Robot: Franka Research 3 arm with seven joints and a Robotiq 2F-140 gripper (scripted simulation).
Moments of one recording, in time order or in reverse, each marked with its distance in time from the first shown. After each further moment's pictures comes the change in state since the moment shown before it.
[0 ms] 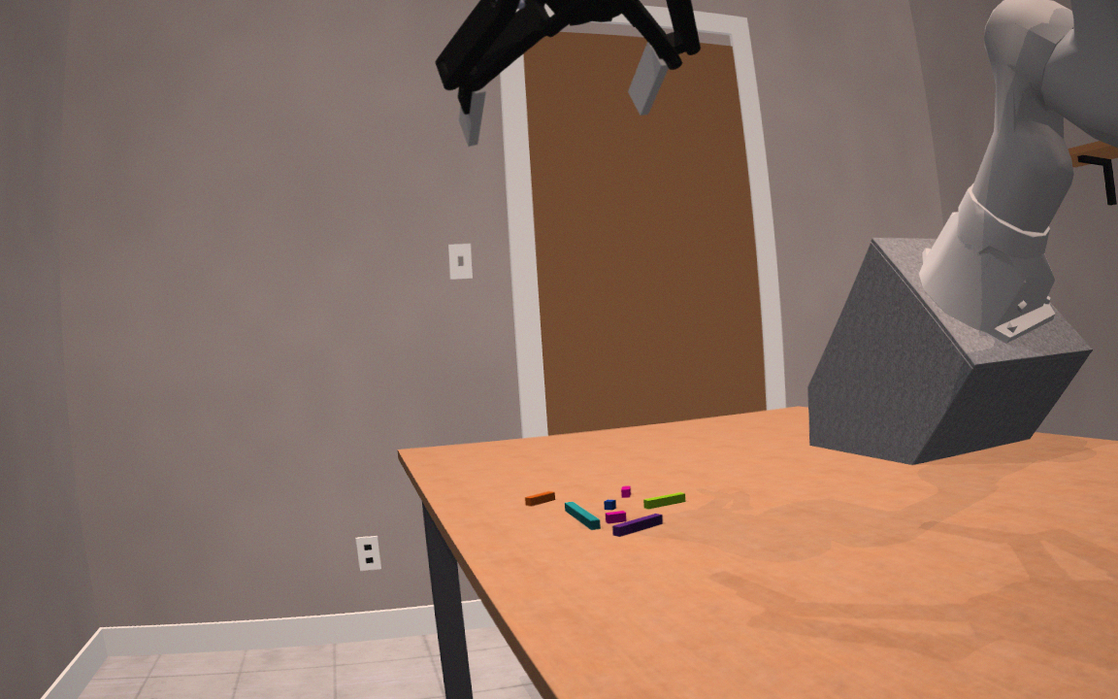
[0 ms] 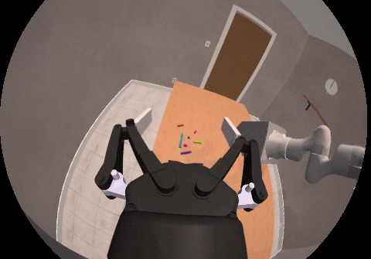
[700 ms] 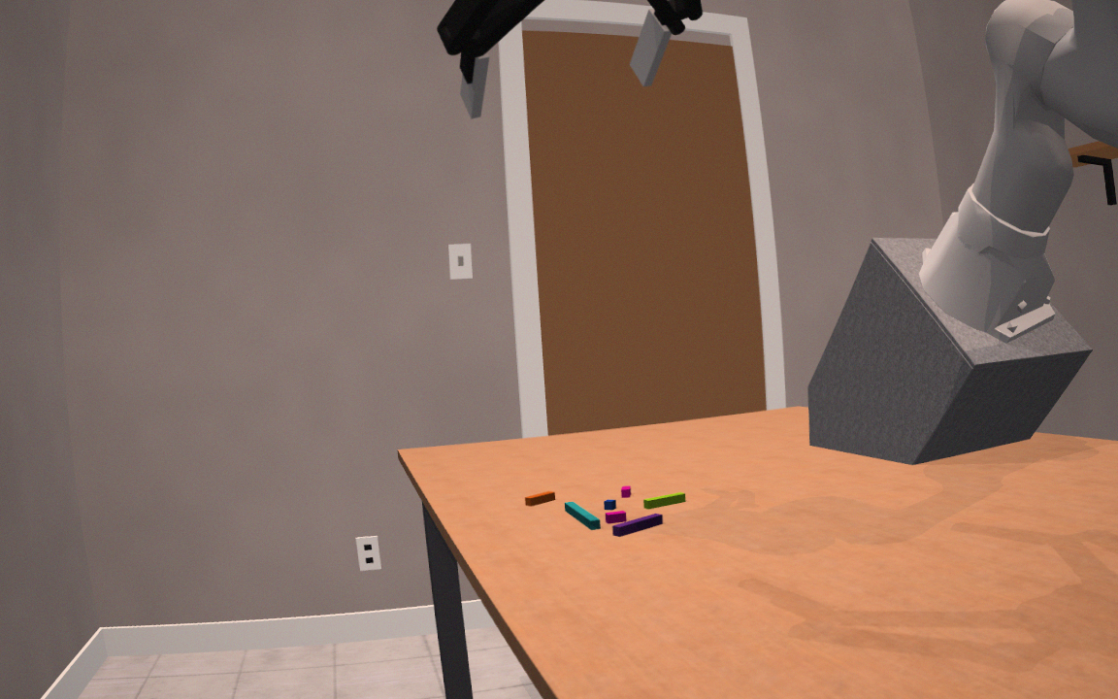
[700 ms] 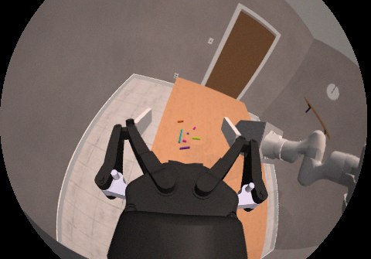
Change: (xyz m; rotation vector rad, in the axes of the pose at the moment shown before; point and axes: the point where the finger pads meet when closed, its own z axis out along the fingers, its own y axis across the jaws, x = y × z) arm 0.011 0.002 -0.023 0.013 -0.048 -0.035
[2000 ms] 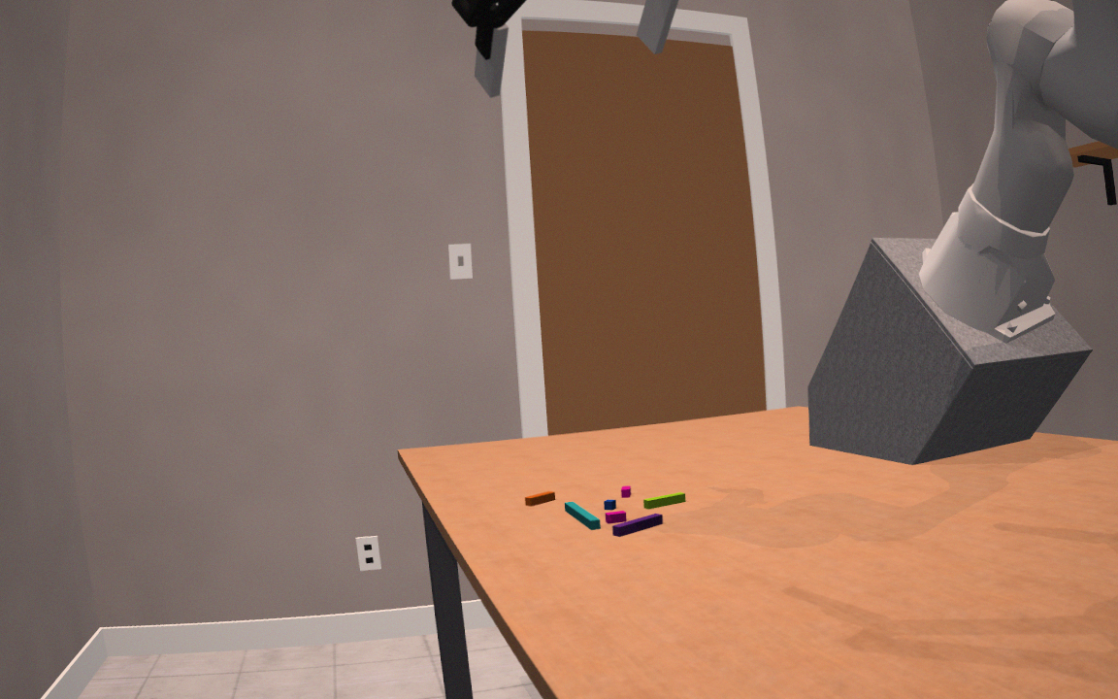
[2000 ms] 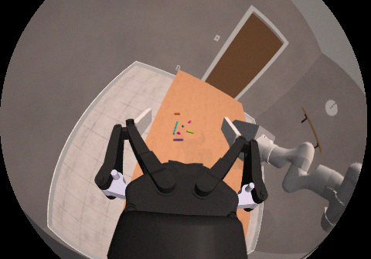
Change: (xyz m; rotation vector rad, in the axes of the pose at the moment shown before) arm 0.005 0.008 -0.025 0.006 -0.070 -0.123
